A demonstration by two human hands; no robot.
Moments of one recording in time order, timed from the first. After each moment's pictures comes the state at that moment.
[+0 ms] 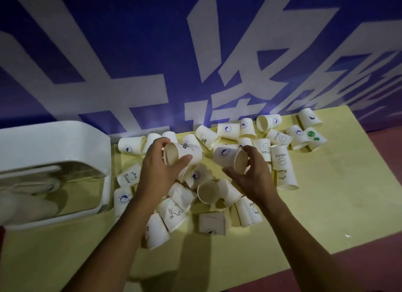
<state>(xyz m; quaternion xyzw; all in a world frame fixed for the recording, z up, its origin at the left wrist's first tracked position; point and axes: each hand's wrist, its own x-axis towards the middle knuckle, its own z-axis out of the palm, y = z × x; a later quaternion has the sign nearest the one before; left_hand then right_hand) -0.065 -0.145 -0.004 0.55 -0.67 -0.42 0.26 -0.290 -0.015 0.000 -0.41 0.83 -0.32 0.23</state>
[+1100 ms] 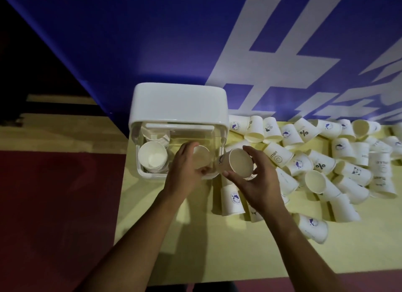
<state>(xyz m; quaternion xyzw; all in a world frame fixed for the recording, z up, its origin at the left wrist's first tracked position) 0.232 -0.181 -0.064 0.56 -0.70 -0.39 0.22 0.050 -0.090 0.002 -0.47 0.77 -0.35 0.26</state>
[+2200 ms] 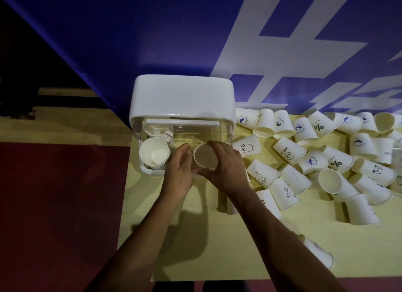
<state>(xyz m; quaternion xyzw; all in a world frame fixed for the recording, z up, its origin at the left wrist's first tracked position) 0.243 -0.173 -0.074 0.61 -0.45 -0.57 0.31 0.092 -0.144 -0.073 -0.65 0.69 -0.24 0.19</state>
